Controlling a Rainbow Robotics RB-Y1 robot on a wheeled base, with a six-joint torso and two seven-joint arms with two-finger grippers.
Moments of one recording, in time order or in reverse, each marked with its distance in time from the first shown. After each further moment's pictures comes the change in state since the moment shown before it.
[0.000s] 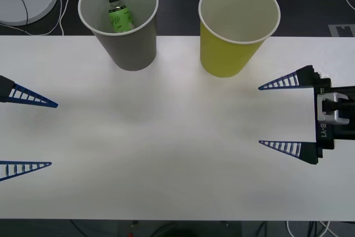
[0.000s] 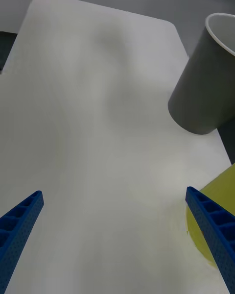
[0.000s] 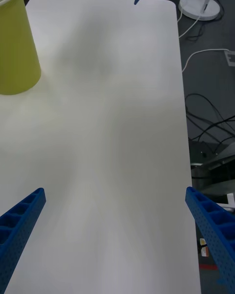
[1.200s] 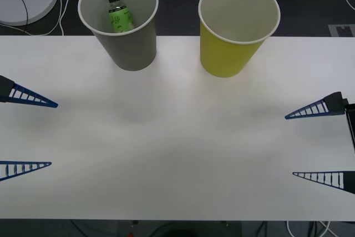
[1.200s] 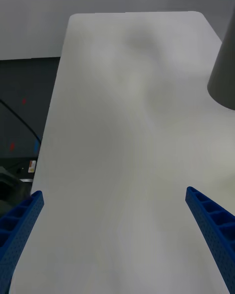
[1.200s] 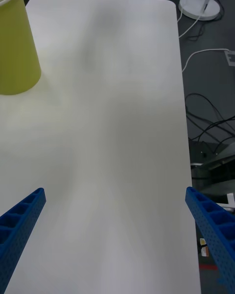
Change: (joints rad) right arm 0.173 -0.110 -0.091 0.120 -0.255 -0.160 0.101; left arm 0.000 0.000 0.000 0.000 0.000 0.000 0.000
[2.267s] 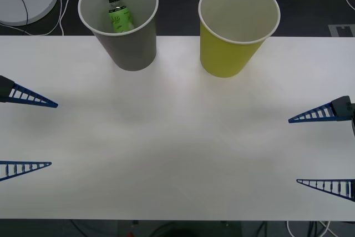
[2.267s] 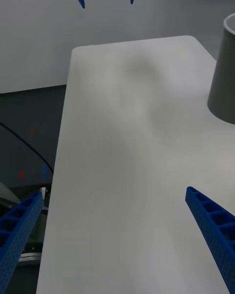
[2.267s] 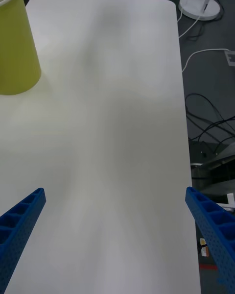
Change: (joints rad) right arm 0.085 0.004 -0.049 -0.021 -0.128 -0.016 -0.001; left arm 0.000 0.000 0.000 0.000 0.000 0.000 0.000
